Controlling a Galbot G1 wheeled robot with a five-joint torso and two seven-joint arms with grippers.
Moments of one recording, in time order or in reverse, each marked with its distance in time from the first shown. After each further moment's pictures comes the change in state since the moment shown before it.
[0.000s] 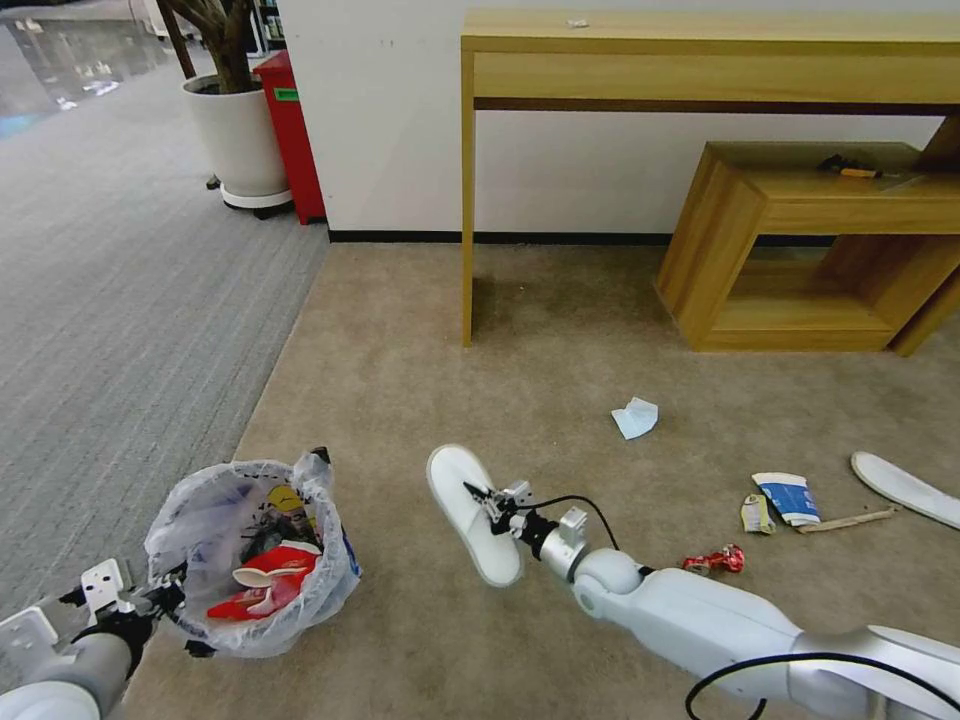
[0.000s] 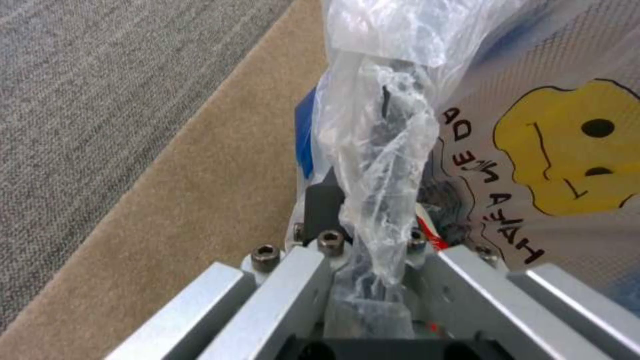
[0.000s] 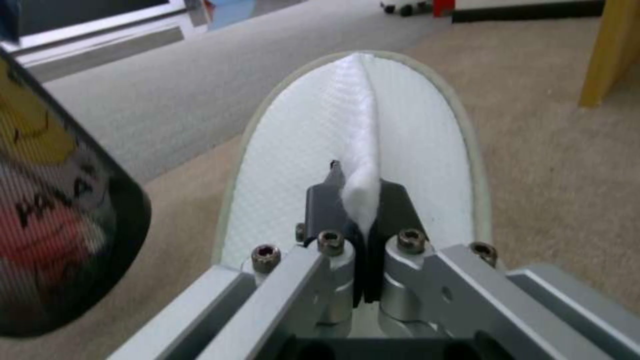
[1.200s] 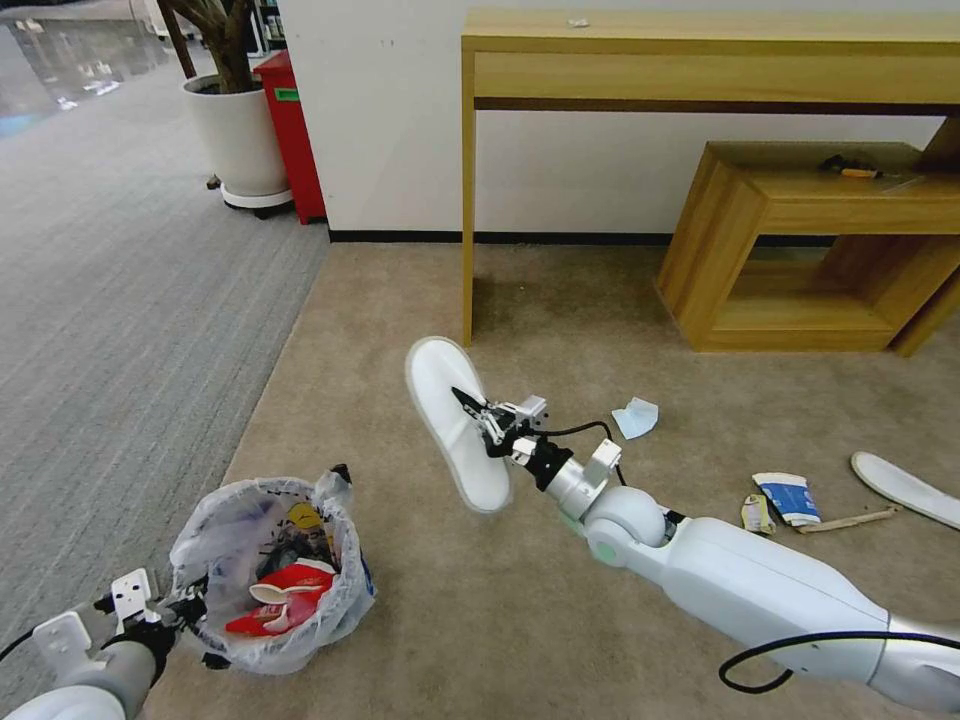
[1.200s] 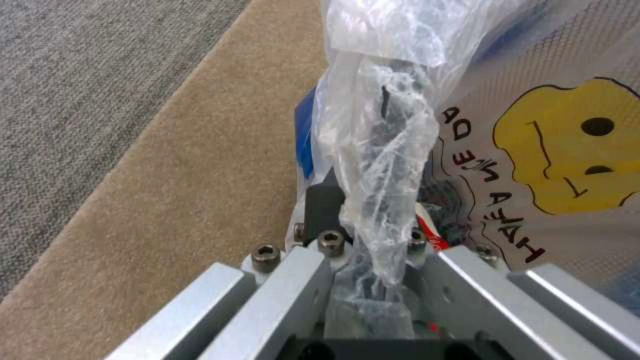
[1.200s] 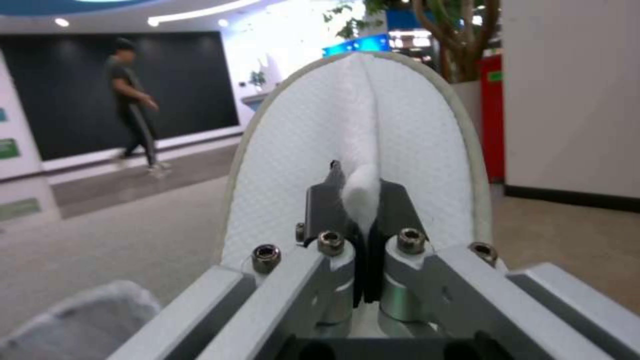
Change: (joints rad) left arm -0.010 0.004 0.069 0.018 0.051 0.005 0.004; right arm 0.054 -0.136 0.142 0.464 -0.022 -0.016 0.048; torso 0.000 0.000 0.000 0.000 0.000
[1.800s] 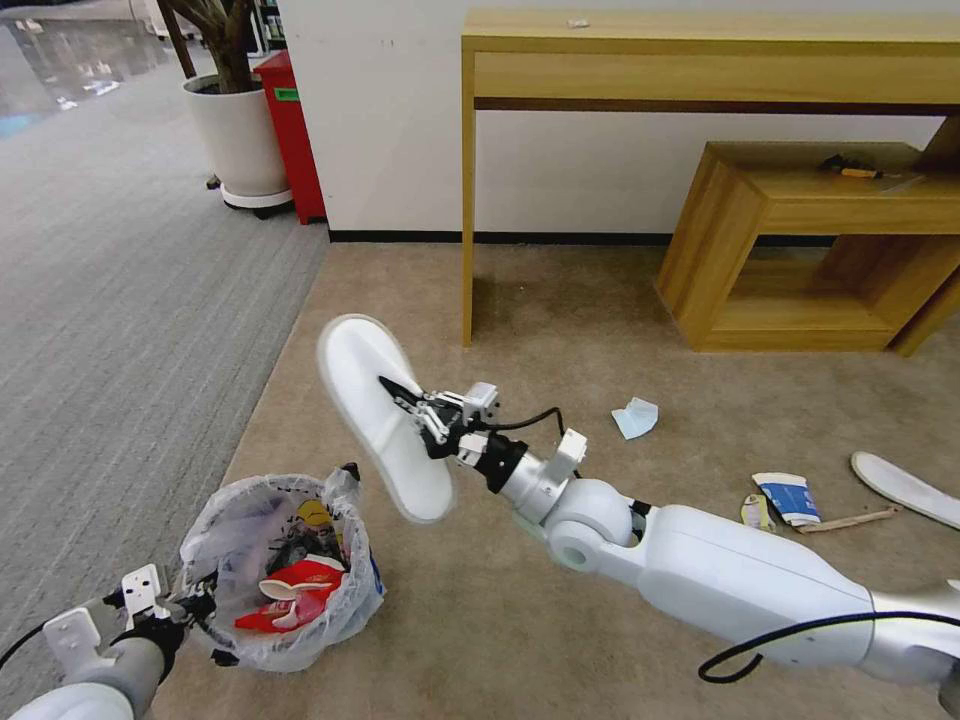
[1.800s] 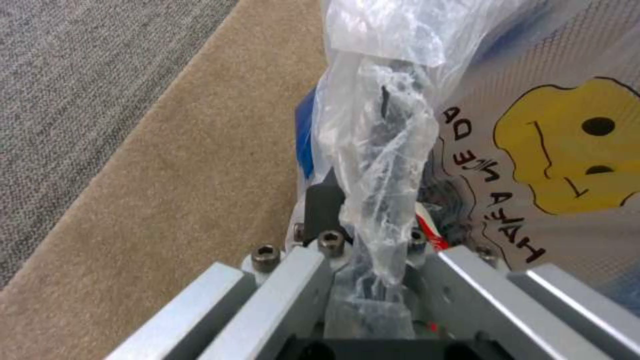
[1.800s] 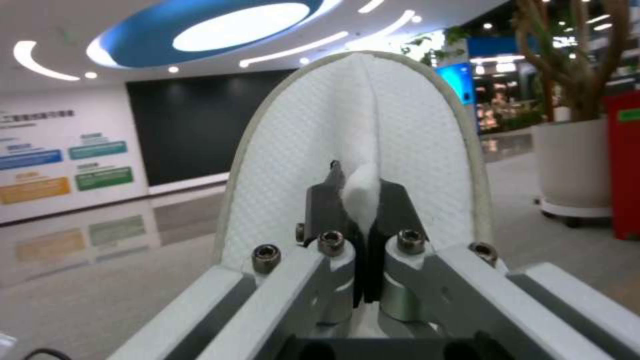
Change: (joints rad) left arm 0.002 -0.006 0.008 -0.020 0.011 0.001 0.003; right arm 0.168 0.070 -0.139 0.143 0.058 -0.012 0.028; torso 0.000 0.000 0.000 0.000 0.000
